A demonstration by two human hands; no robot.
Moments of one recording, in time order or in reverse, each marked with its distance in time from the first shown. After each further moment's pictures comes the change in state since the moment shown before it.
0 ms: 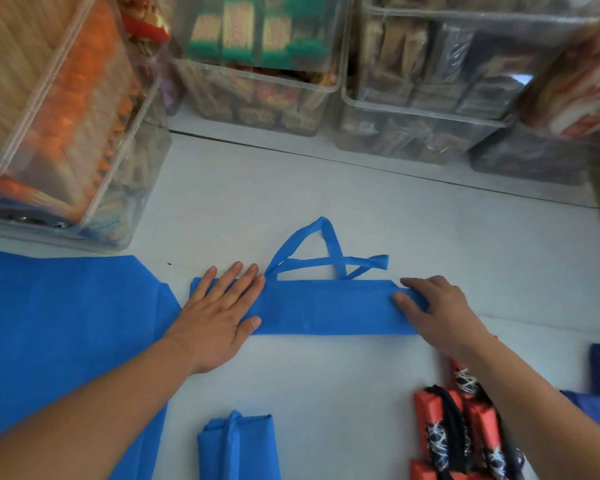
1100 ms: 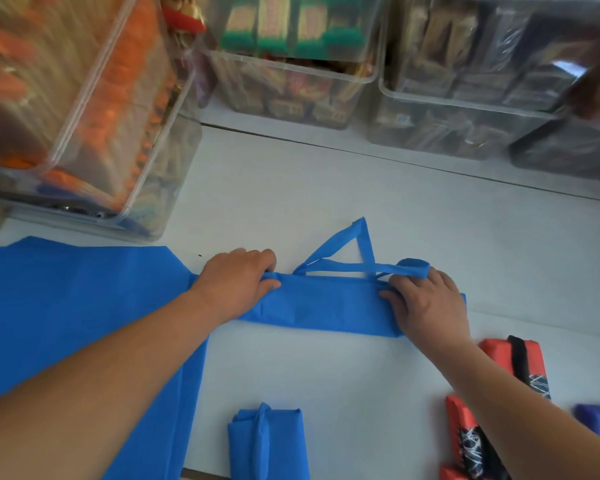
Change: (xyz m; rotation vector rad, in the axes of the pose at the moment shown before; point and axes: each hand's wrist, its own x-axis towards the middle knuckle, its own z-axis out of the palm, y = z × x) left_hand 0.032 -0.020 -0.064 -0.201 0.005 -0.180; right_hand 0.023 -0.034 0.059 -0.389 0.550 -0.511
